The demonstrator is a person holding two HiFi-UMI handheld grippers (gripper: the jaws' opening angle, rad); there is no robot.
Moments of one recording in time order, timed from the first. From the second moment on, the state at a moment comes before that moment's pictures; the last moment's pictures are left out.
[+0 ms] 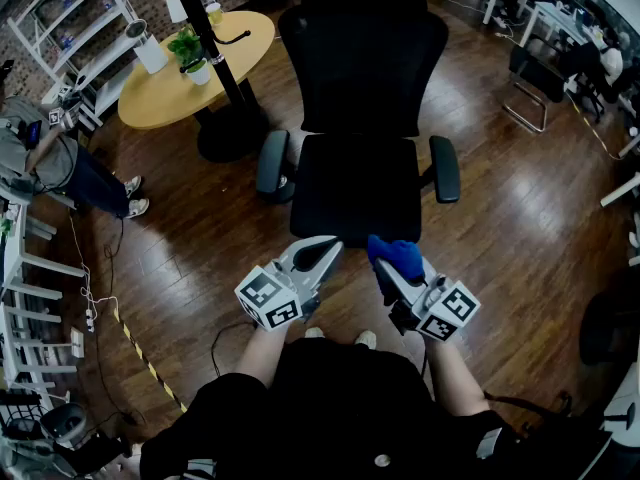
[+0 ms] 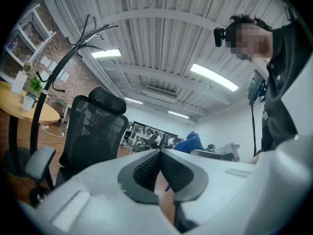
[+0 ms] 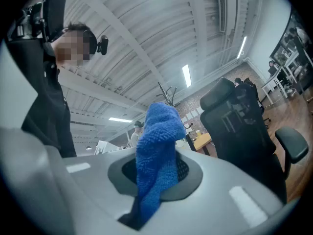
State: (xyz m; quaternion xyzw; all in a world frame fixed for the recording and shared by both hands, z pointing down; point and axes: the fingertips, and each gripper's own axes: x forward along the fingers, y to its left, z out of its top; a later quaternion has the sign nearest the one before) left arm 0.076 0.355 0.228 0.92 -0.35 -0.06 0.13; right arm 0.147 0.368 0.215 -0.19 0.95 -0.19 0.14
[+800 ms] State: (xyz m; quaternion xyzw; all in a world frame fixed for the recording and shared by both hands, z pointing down) left arm -0.008 0.168 0.264 0.92 -0.34 -0.08 0.16; right arm 0.092 0.168 0.249 -0.25 0.95 -0.18 0.09
